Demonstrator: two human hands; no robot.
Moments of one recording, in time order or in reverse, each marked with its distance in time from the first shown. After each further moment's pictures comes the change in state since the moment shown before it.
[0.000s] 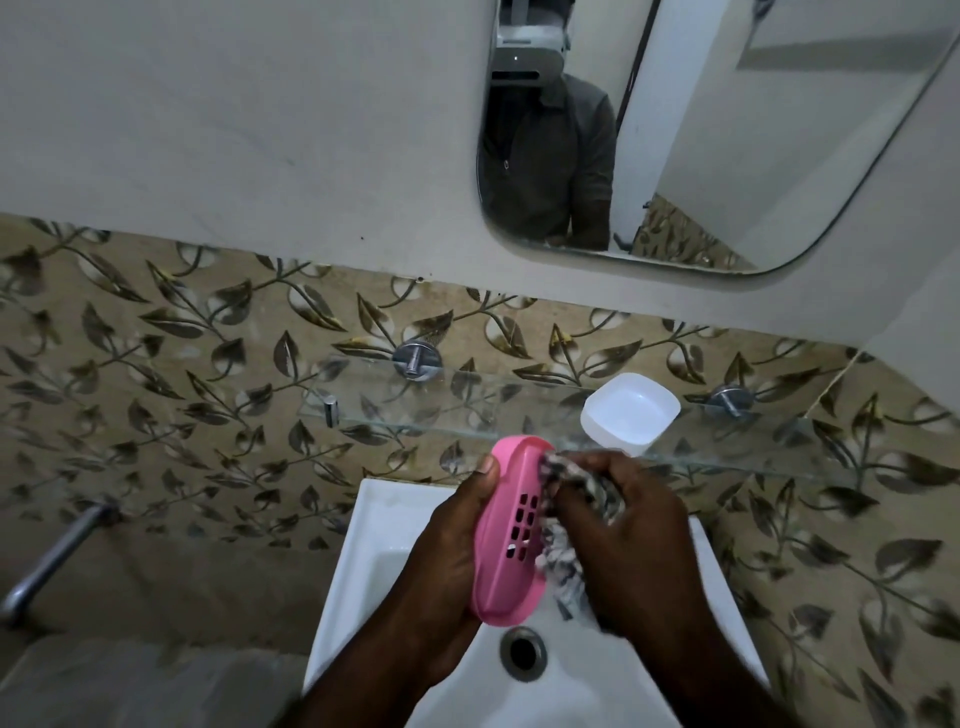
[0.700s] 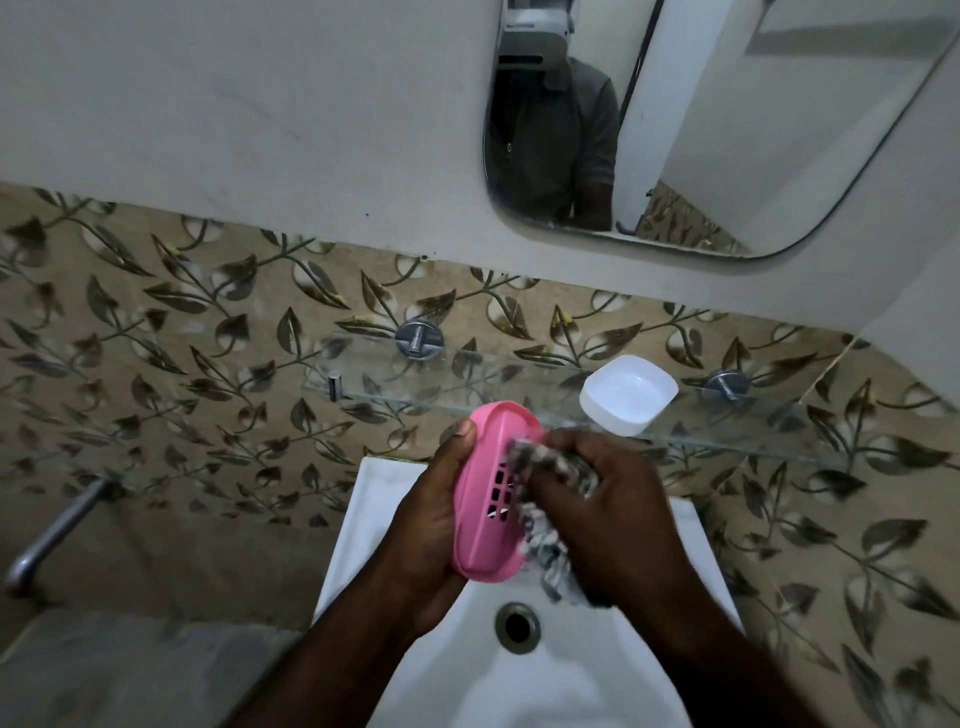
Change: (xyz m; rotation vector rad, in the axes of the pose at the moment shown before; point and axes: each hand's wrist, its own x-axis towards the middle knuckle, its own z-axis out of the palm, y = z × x) left_hand -0.002 0.004 -0.007 -0.082 -0.011 0.040; right_hand -0.001 -0.010 0.002 -0.014 -0.142 -0.055
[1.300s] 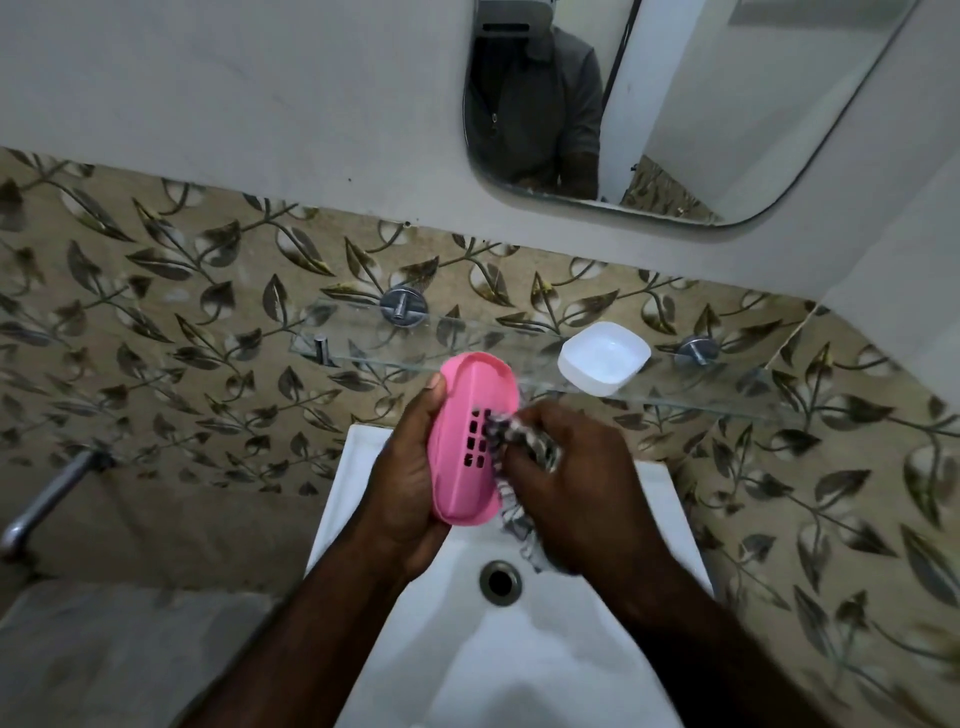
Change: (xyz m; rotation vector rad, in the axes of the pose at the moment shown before) left_hand -0.009 -0.002 0.003 -0.044 0.084 0.056; right_hand -0.020 -0.008 -0.001 -0.265 -0.019 -0.080
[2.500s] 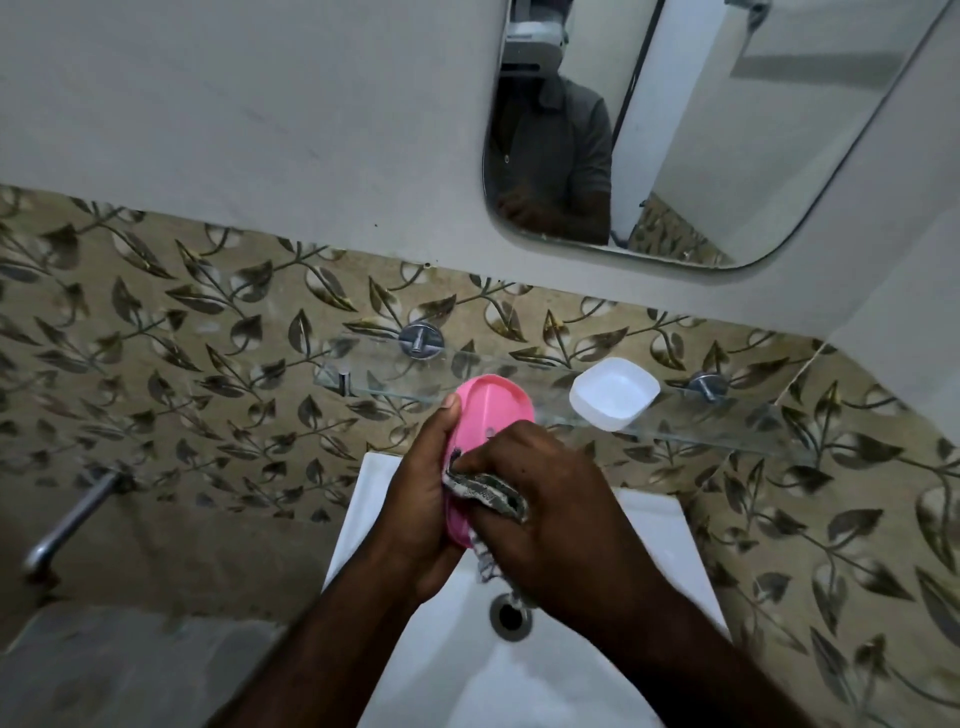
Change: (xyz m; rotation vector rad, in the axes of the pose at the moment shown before) left_hand -0.005 0.017 0.009 -0.068 -0.027 -0.063; right_hand -0.002 -0.038 -0.008 -0.029 -0.129 -0.404
